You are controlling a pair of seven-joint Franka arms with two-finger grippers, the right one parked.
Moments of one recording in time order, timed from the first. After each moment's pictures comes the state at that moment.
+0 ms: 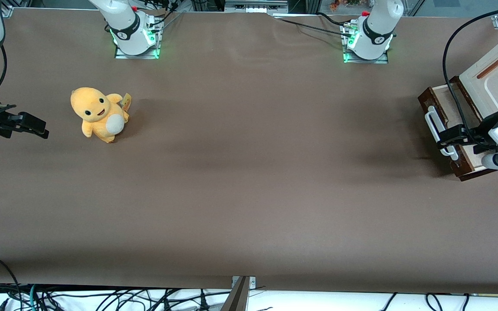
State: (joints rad) arm -0.04 0.27 0.09 -1.40 -0.06 1.58 0.14
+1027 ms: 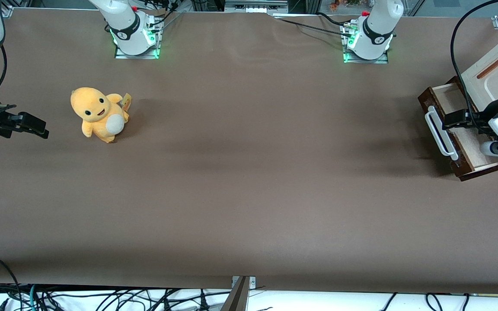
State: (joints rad) arm -0.04 0.25 0.10 -1.39 -0.01 1.42 0.15
